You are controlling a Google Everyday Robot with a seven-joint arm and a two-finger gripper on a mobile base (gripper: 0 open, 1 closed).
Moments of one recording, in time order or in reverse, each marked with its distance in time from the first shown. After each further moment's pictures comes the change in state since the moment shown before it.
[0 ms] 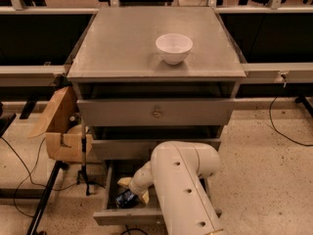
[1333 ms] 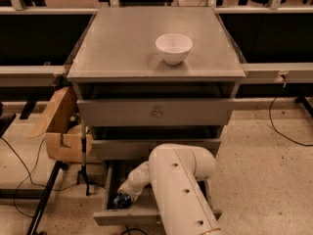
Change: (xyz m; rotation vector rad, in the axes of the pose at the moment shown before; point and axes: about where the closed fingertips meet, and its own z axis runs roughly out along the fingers) arm -0.023 -0.016 0.016 -0.006 -0.052 -0.056
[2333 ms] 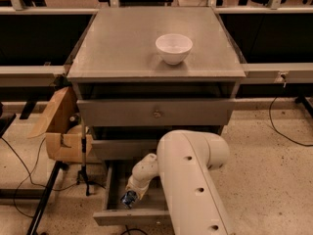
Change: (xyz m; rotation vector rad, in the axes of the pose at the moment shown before) arm -0.002 0.015 -0.072 -0.068 0.003 0.046
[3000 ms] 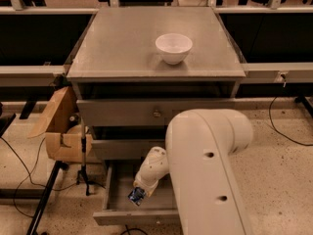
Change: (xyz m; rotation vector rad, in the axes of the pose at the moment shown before) arm -0.011 0.023 -0.112 -0.020 0.100 0.050
